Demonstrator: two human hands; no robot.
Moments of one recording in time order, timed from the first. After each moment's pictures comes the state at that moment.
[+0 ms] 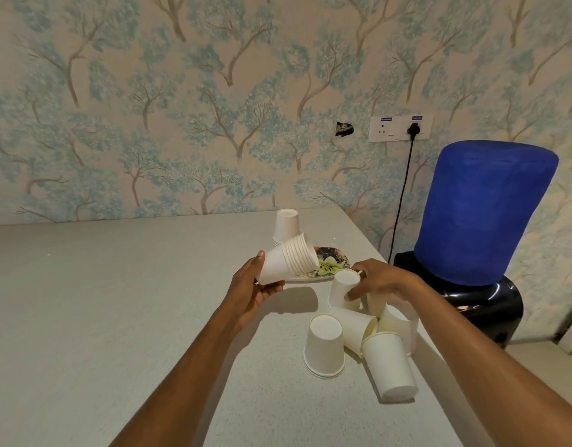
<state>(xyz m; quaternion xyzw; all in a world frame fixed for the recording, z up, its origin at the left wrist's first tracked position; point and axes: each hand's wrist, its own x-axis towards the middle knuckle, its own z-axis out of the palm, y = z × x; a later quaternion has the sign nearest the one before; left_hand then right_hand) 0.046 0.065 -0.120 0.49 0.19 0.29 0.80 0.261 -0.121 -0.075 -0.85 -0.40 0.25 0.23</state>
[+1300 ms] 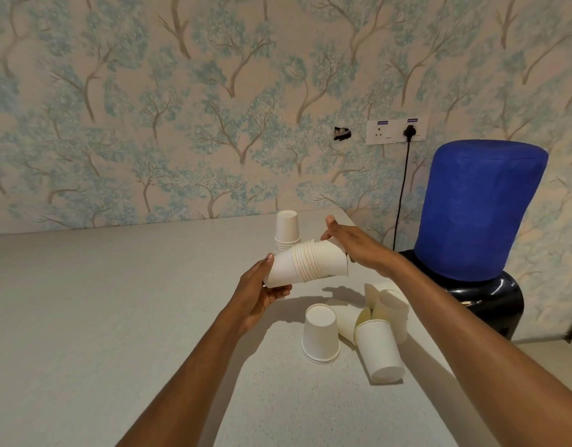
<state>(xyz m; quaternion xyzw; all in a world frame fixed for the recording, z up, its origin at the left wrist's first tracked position) 0.026 0.025 -0.100 0.52 0.20 0.27 0.79 0.202 -0.126 -0.015 -0.76 -0.46 0.18 0.42</state>
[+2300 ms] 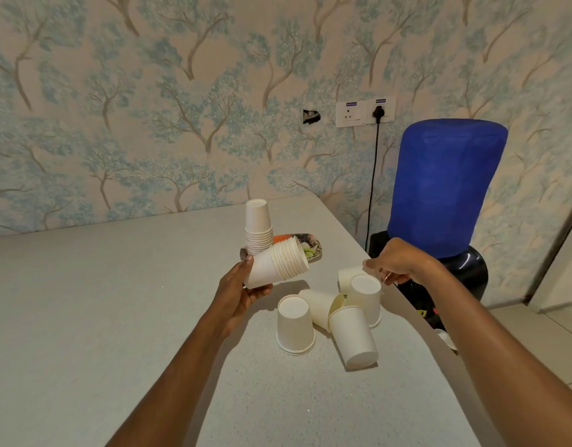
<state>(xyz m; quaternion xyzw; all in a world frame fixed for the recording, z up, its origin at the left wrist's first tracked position) 0.049 0.027 -0.130 0.52 0.20 0.25 0.79 0.284 -0.206 -0.072 -0.90 -0.22 0.20 0.32</state>
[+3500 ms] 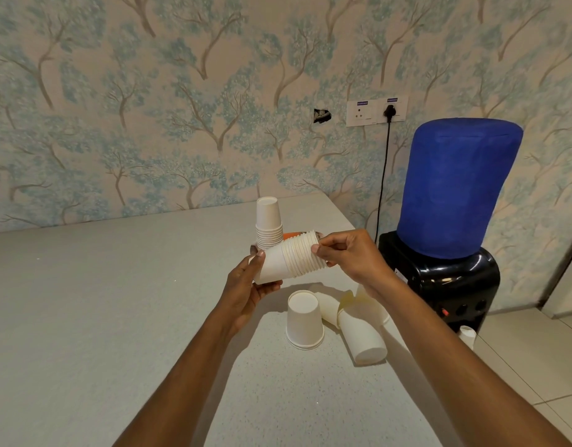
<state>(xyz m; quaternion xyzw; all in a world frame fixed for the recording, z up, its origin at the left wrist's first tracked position) 0.036 0.012 -0.115 0.53 0.18 0.27 0.78 0.180 -0.158 -0.054 -0.69 -0.38 0.13 0.60</state>
